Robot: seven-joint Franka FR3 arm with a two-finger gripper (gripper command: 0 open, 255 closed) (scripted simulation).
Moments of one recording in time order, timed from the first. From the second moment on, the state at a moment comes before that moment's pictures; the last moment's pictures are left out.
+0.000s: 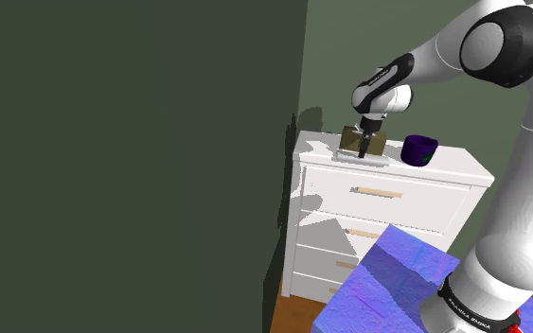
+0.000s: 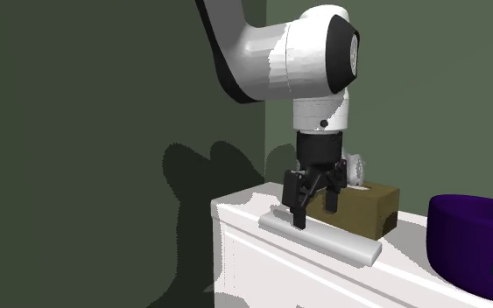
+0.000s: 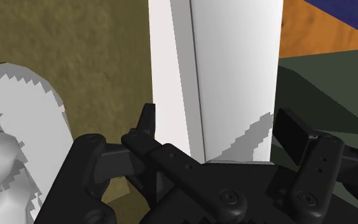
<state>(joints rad) -0.17 0.19 -0.51 -2.11 0.13 2.35 -1.12</state>
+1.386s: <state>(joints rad) -0.16 0.14 -0.52 -2.09 0.07 2.23 -1.08</state>
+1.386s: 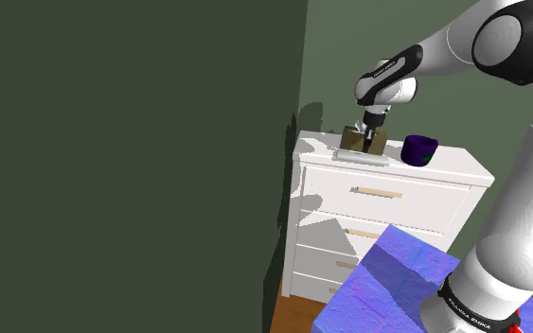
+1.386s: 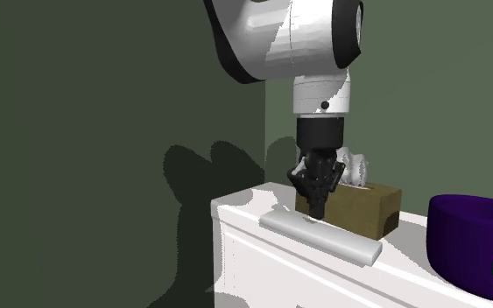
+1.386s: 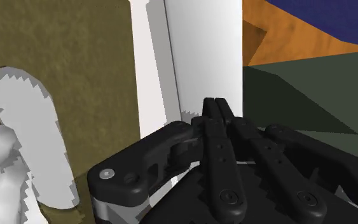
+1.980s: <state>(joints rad) -0.15 0.20 -0.49 -2.06 0.10 2.25 -1.08</state>
